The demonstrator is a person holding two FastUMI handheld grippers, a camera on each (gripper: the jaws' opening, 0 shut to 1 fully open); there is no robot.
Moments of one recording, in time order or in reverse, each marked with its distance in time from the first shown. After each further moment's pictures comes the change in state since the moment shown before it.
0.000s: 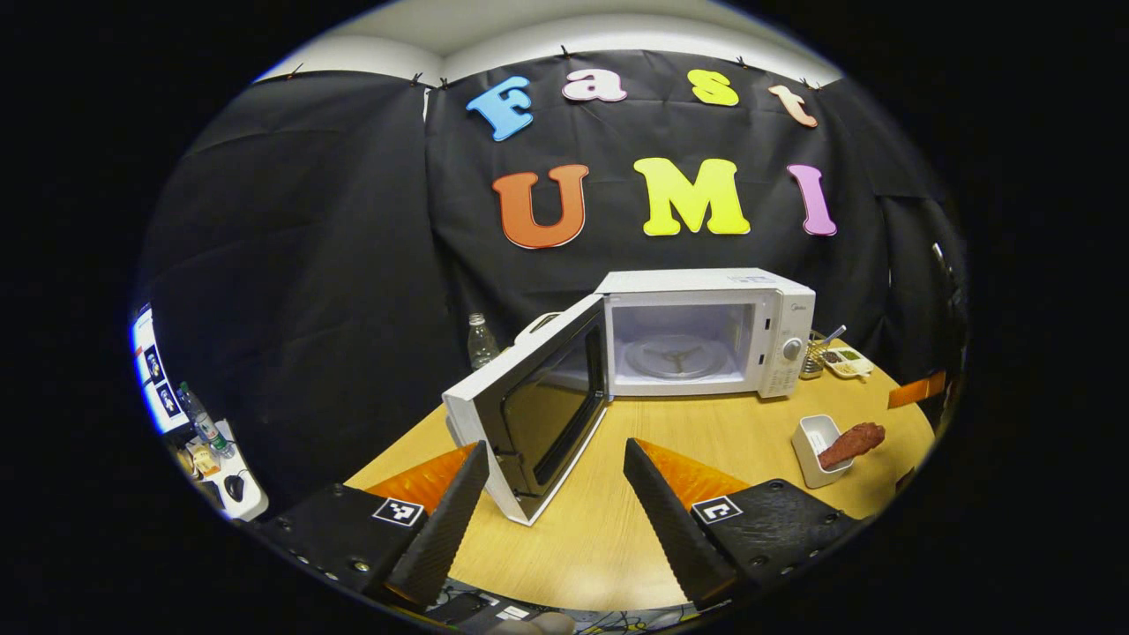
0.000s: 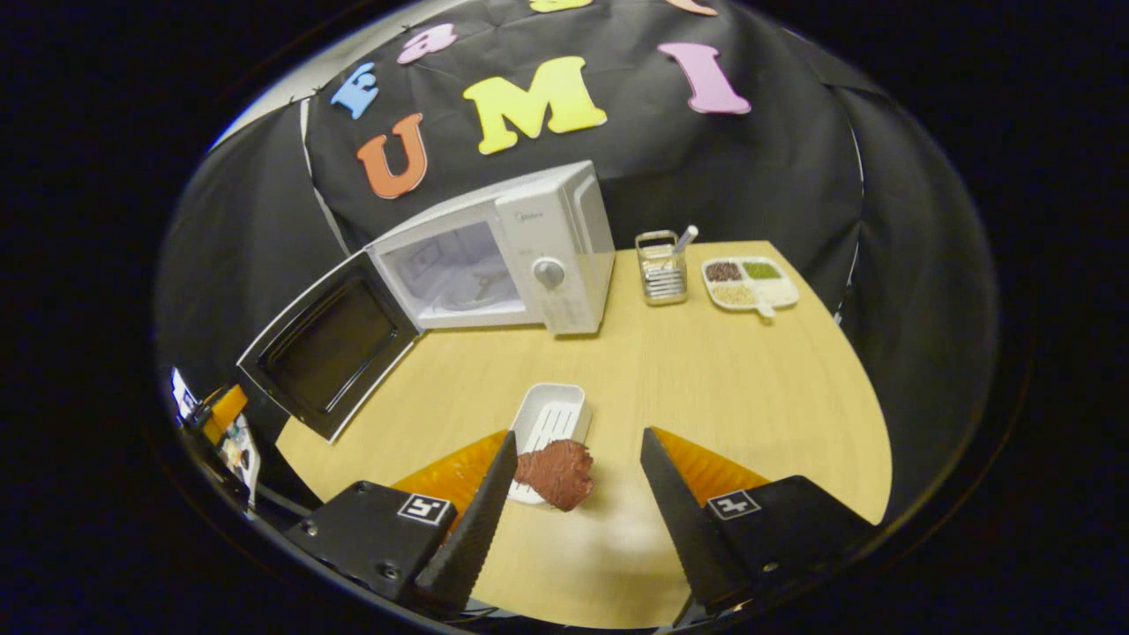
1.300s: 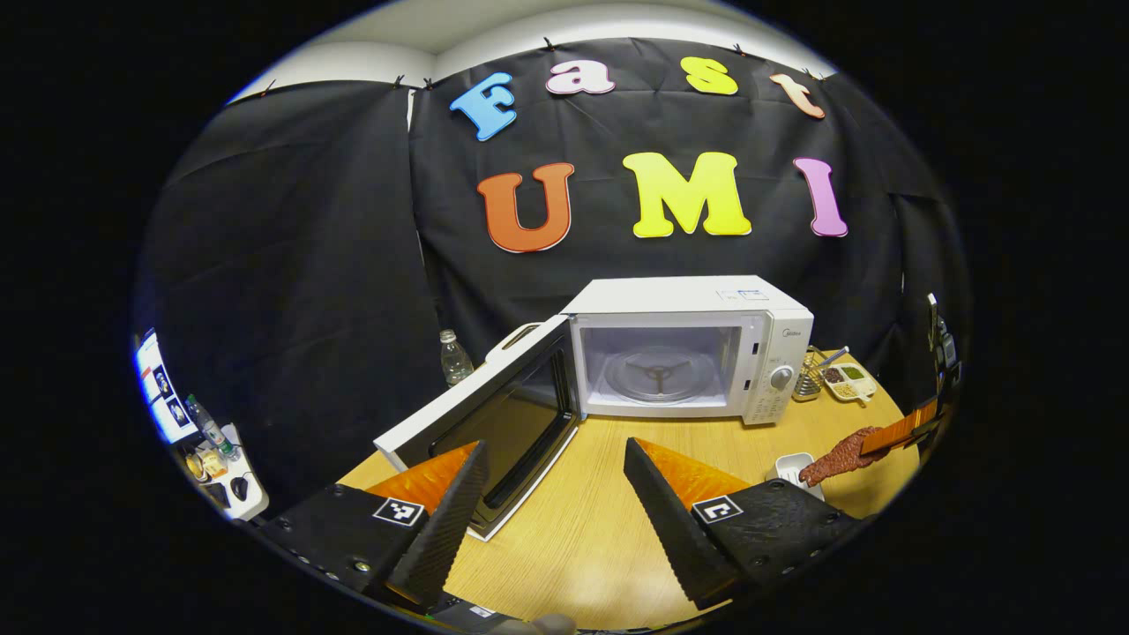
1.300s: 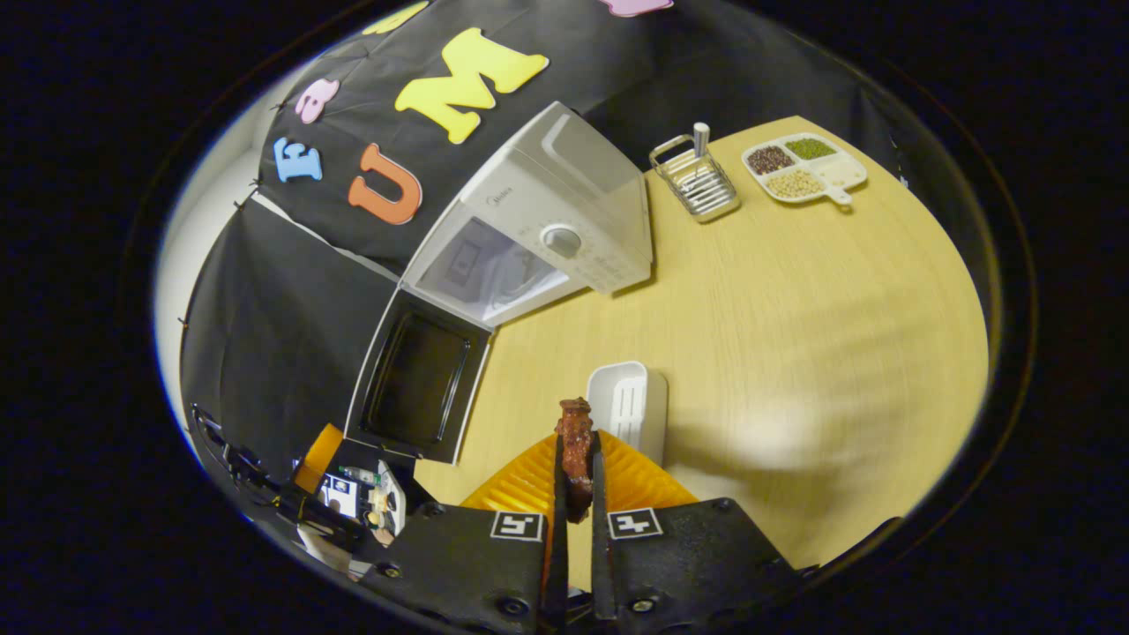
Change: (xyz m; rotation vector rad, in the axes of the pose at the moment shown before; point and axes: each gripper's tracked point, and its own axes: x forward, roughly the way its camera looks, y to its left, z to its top) left arm 0.029 -0.062 0.051 -0.018 0.027 0.013; right arm 0.007 0.038 0.045 0.309 0.145 0.306
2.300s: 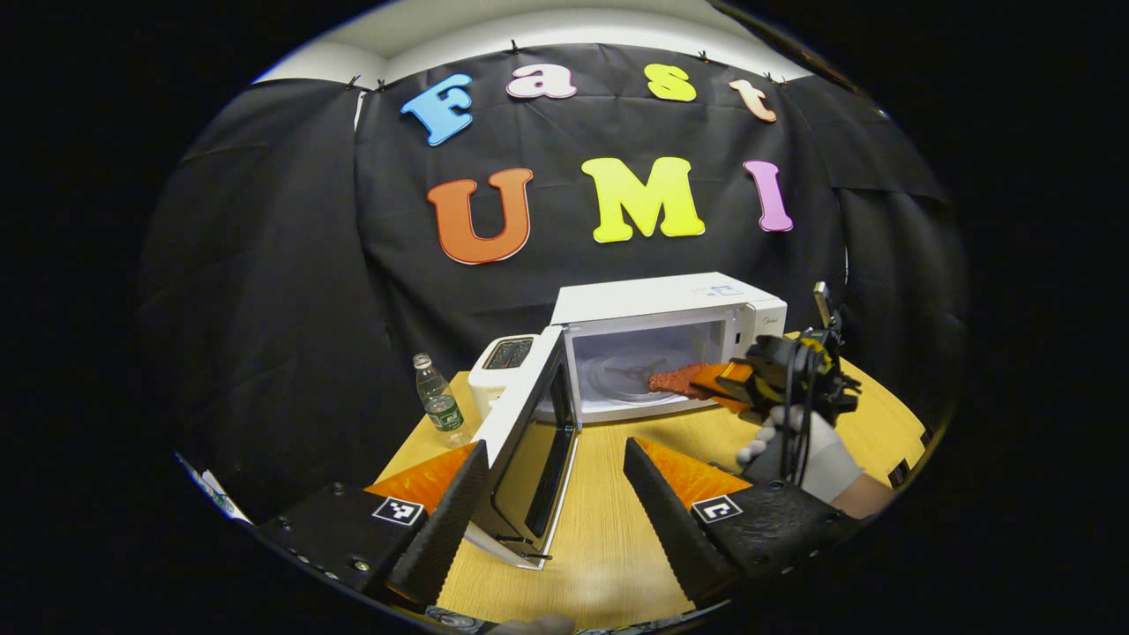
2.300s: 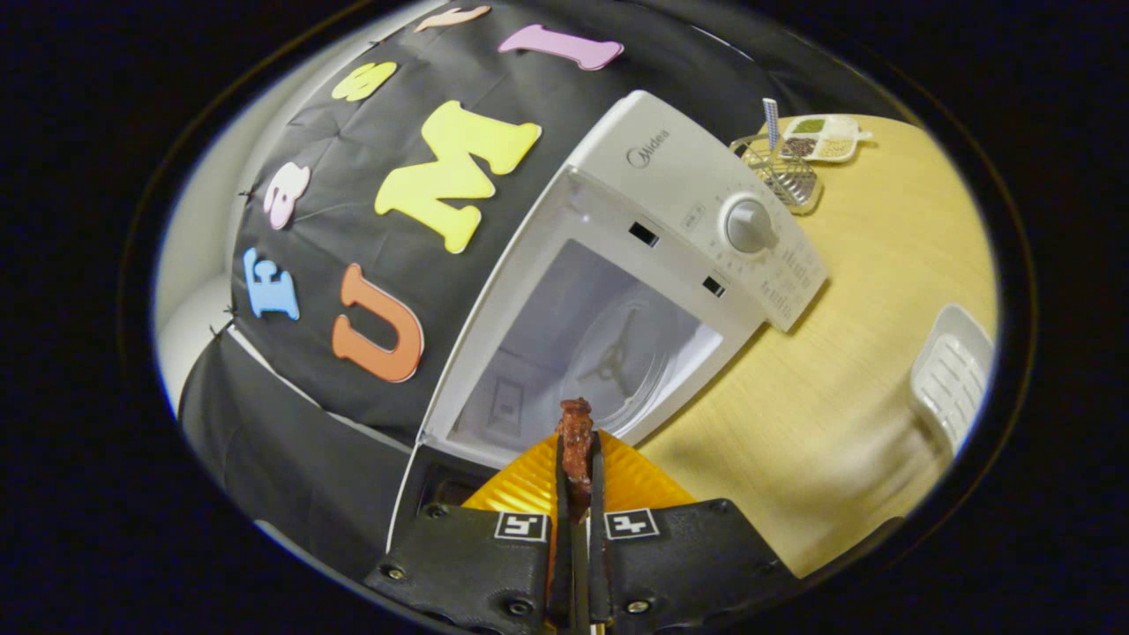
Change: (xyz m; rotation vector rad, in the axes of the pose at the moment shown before) left arm 0.030 0.061 0.005 0.104 -0.041 -0.229; right arm 0.245 0.151 0.074 0.354 -0.595 -0.006
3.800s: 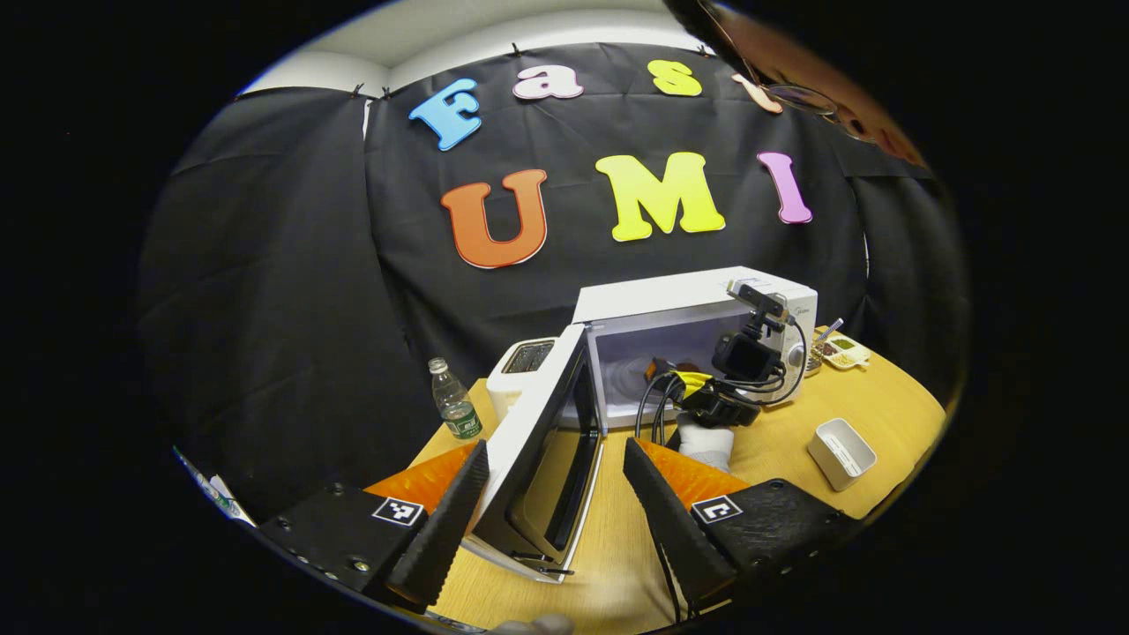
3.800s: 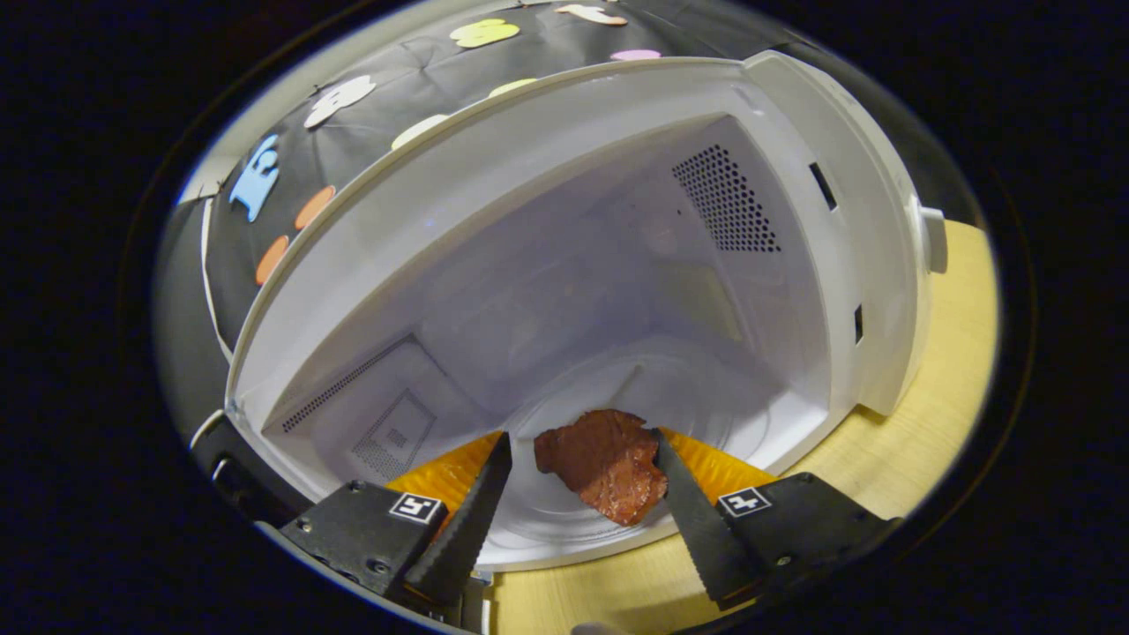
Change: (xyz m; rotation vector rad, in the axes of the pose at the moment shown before) left arm 0.024 0.015 -0.015 0.032 -0.016 0.087; right arm 0.145 -0.020 0.011 -0.466 -0.231 -0.194
